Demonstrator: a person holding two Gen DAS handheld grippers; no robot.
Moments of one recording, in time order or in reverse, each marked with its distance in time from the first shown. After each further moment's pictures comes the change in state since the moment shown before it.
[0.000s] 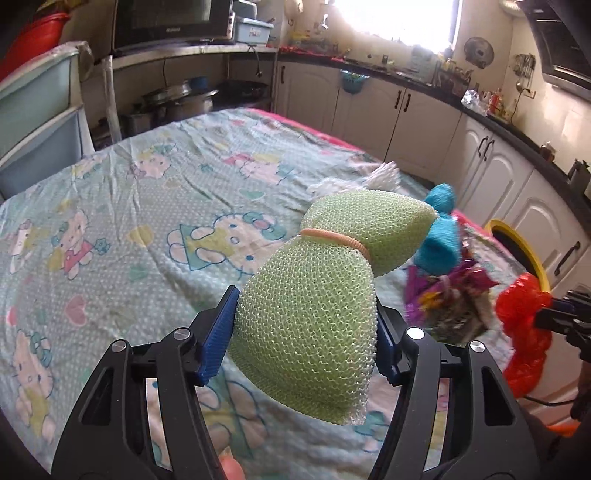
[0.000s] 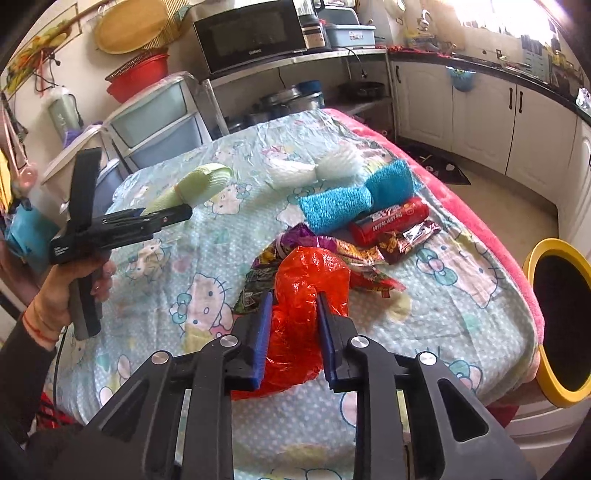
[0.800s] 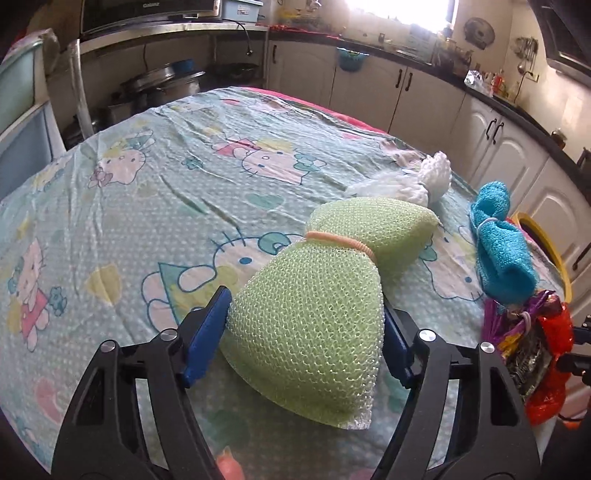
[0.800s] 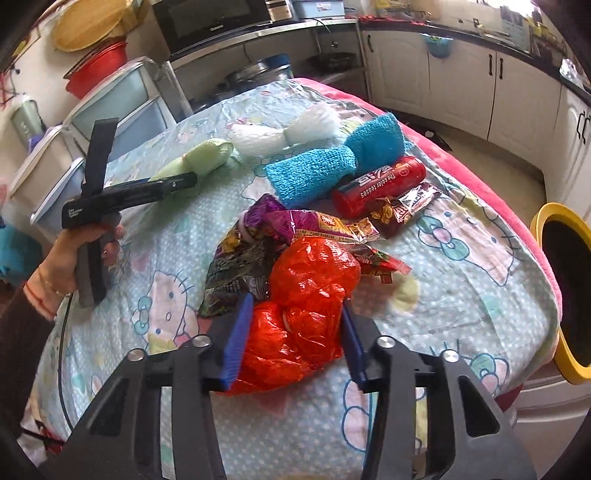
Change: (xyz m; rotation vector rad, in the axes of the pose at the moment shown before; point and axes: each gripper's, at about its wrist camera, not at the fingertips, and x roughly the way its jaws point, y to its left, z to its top) left arm 0.092 0.044 0.032 0.047 0.076 -0.032; right arm 0.051 -0.007 -0.005 0.091 0.100 -0.082
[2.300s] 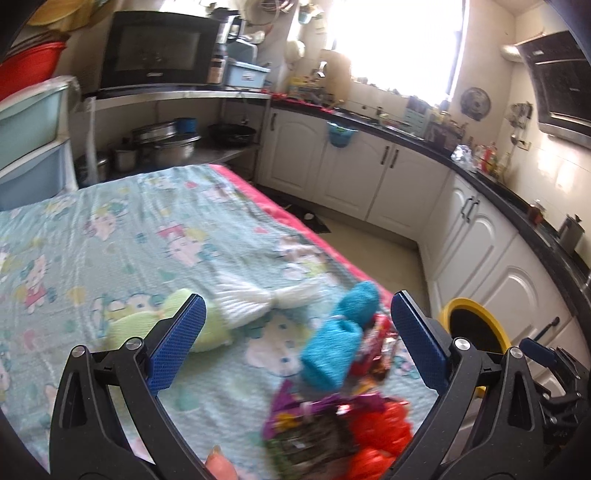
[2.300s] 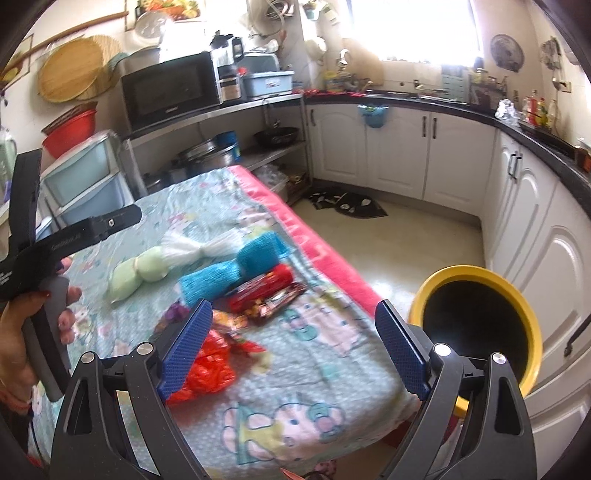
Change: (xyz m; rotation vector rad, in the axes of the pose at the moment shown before) left arm -0.087 -0.137 0.035 -0.155 -0.259 0.019; right arm -0.093 -0.060 0.024 0.027 -0.276 -0.193
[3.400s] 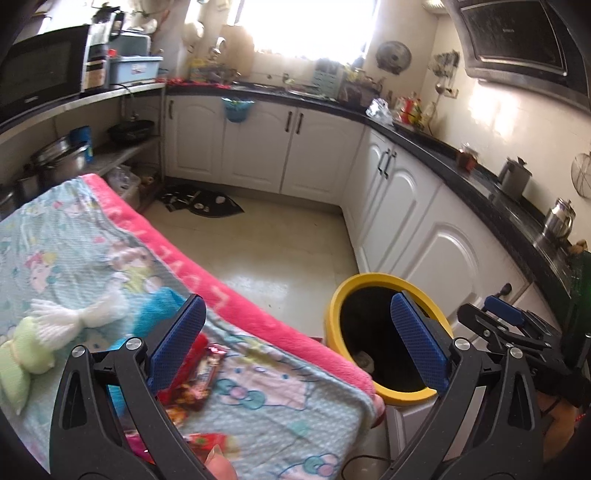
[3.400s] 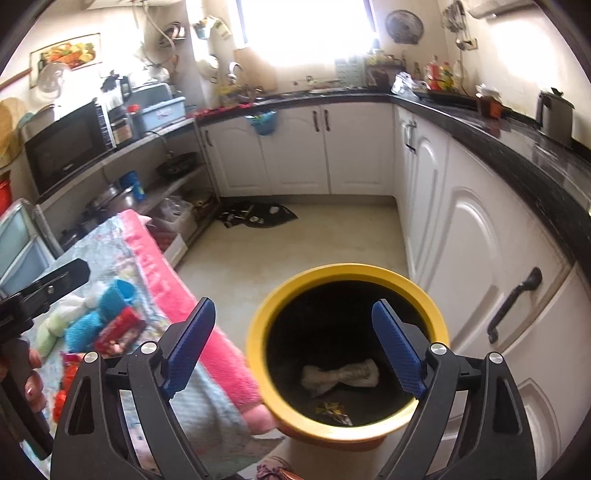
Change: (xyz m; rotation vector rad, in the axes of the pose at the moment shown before) left arm 0.052 -0.188 -0.001 0.183 0.089 -0.252; right arm -0.033 -0.171 -0.004 0.236 -0.063 -0.256
